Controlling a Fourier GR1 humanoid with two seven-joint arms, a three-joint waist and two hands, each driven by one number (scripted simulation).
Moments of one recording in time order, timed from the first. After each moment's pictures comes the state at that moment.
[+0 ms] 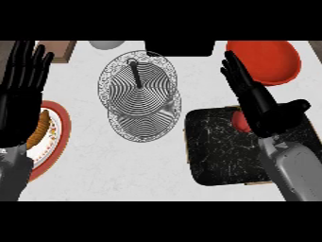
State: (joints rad) left arm -0.28 0.37 -0.06 -1.67 0.35 0.12 -0.17; right arm -0.40 -0.31 0.30 -1.54 -0.28 -0.17 0.07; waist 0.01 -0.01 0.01
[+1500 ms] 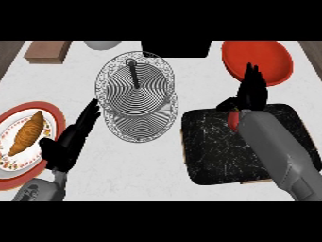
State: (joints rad) left arm -0.12 0.30 -0.26 -1.36 0.23 0.06 -0.10; right arm -0.77 -0.25 0.40 -0.61 0.58 -0.60 0.67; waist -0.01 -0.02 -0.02
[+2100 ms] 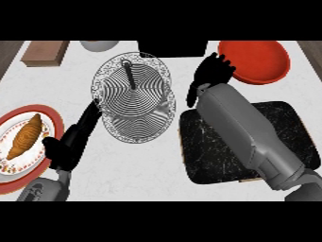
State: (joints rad) left arm -0.13 0.27 -0.25 -1.33 0.22 0.07 -0.10; right arm -1.03 -0.12 0.49 -0.66 0.65 -0.12 1.16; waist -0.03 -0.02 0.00
